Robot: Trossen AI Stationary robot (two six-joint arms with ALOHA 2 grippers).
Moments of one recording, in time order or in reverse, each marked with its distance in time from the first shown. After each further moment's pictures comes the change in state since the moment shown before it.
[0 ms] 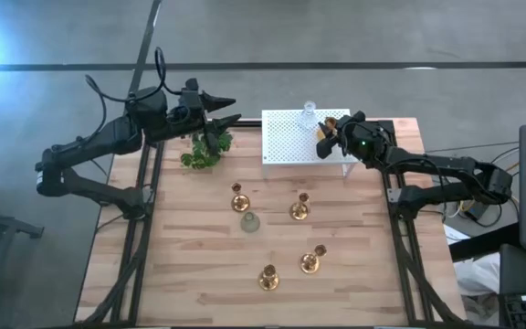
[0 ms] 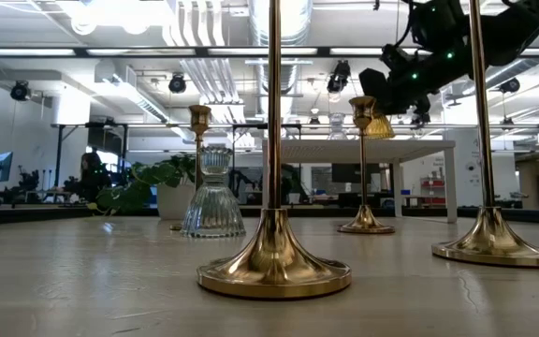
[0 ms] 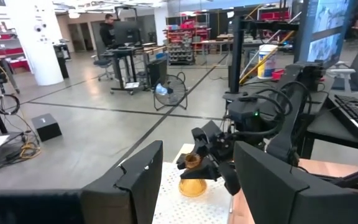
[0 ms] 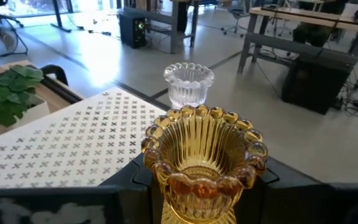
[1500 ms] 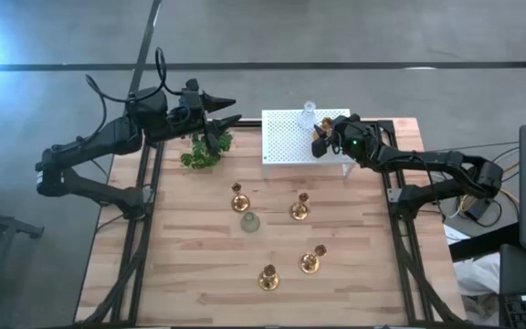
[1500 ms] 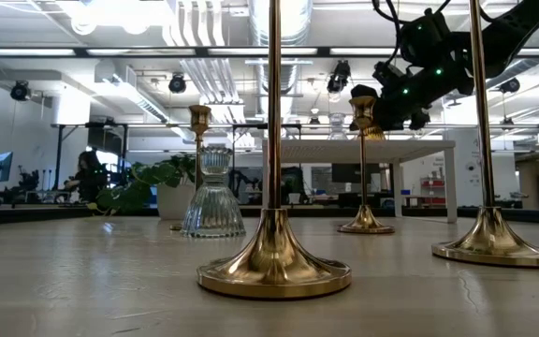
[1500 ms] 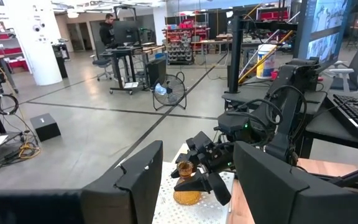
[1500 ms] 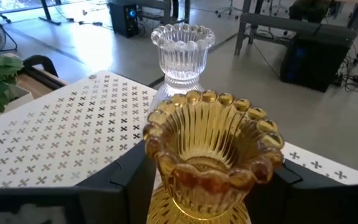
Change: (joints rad) left arm 0.000 0.001 0.000 -0.001 0.000 0.000; right arm -0.021 0.119 -0.002 0.057 0.006 0.081
